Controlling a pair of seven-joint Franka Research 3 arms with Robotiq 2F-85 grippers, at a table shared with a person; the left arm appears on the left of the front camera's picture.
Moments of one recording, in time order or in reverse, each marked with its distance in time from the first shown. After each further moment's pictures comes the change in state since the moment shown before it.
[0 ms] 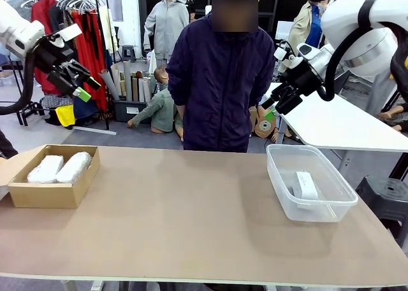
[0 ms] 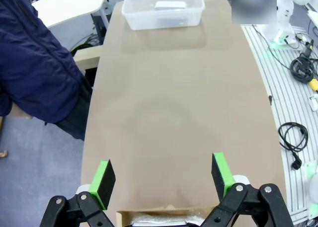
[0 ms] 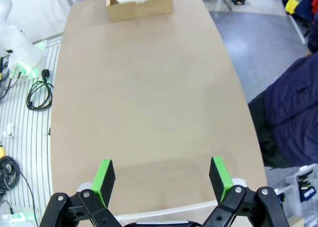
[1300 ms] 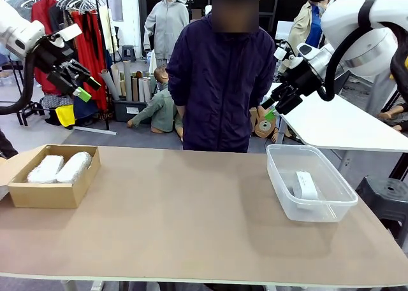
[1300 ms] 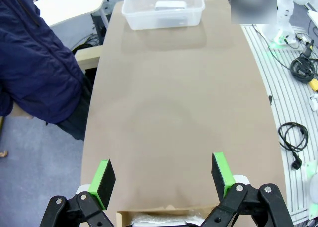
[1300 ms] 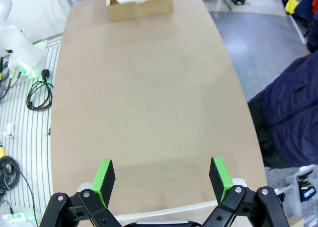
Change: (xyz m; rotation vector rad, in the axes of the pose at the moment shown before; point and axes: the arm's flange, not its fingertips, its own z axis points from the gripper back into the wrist) left arm 0.000 0.000 0.000 0.000 0.000 0.000; right arm 0.000 0.000 0.000 0.000 0.000 0.000
